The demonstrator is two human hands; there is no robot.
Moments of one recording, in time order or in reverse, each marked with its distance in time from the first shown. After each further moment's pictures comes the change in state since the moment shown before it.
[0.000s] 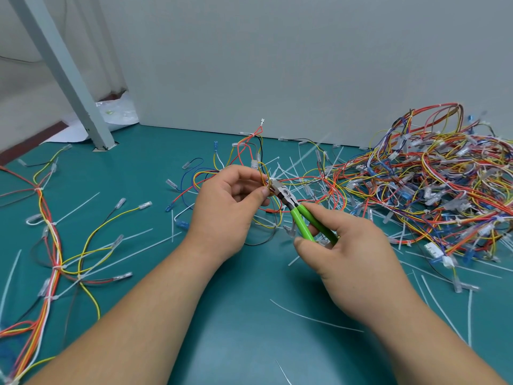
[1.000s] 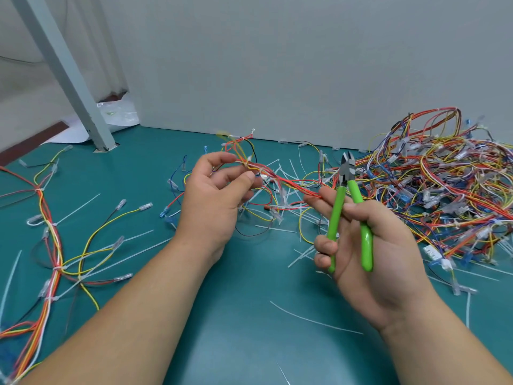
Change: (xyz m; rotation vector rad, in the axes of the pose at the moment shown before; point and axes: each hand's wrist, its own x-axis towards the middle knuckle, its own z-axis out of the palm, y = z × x) left_hand 0.003 0.019 -0.005 -0.319 0.147 -0.118; right_hand 0.007 -0.015 -0.010 1.221 -0.092 0.462
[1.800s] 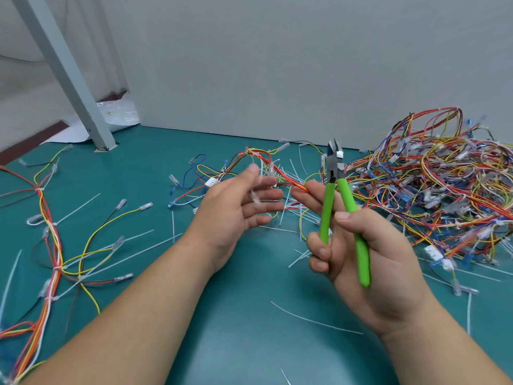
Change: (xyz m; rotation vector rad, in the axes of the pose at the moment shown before) left_hand -0.007 0.004 0.005 0.059 -0.192 -0.359; right_hand -0.004 0.005 -0.002 -0.104 -0.221 -0.099
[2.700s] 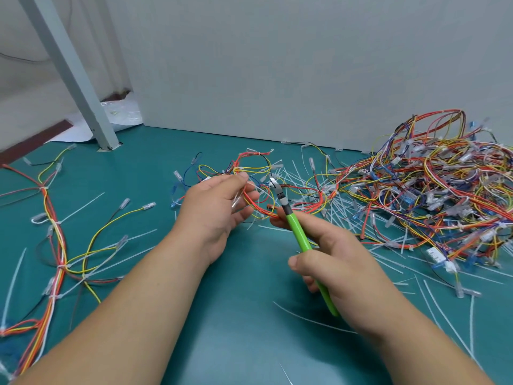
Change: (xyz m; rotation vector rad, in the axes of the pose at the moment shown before) left_hand 0.010 -0.001 -0.017 -0.118 0.253 0.005; right_hand 0.001 0.011 0.011 -0.670 -0.071 -0.003
